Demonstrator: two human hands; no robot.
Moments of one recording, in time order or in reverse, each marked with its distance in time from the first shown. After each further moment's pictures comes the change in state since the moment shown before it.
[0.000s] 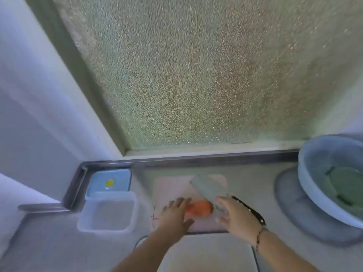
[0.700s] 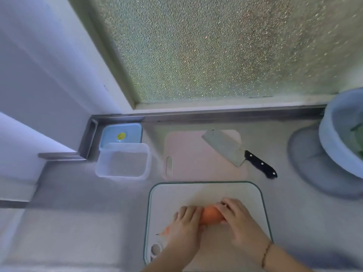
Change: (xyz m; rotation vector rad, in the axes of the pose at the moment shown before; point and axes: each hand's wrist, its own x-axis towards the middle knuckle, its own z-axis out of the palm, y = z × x) left_hand -0.146 0.008 0.099 -0.061 0.318 0.189; right_hand -0.096 0.013 0.120 -0.143 0.187 -0.433
